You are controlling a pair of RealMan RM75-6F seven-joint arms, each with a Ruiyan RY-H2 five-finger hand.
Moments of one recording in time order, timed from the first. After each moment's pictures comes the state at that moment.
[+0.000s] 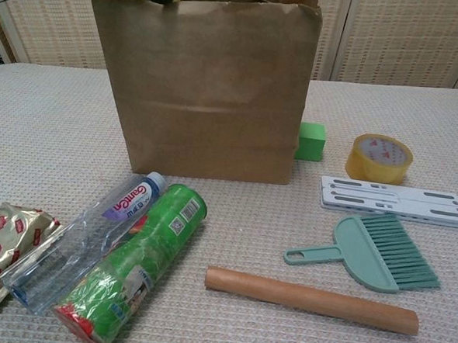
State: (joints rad) left arm -0.98 -1.37 -0.47 -1.80 0.63 1.18 0.38; right arm 0.14 -0.78 -0.03 -2.20 -1.46 1.29 -0.30
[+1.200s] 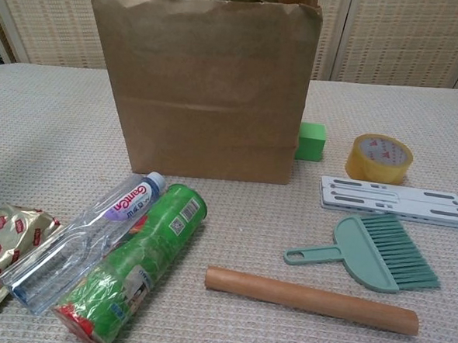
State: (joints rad) left arm -0.48 -0.99 -0.19 -1.86 1.18 1.21 0.00; right arm 0.13 -0.80 -0.05 -2.22 -1.49 1.28 -0.34
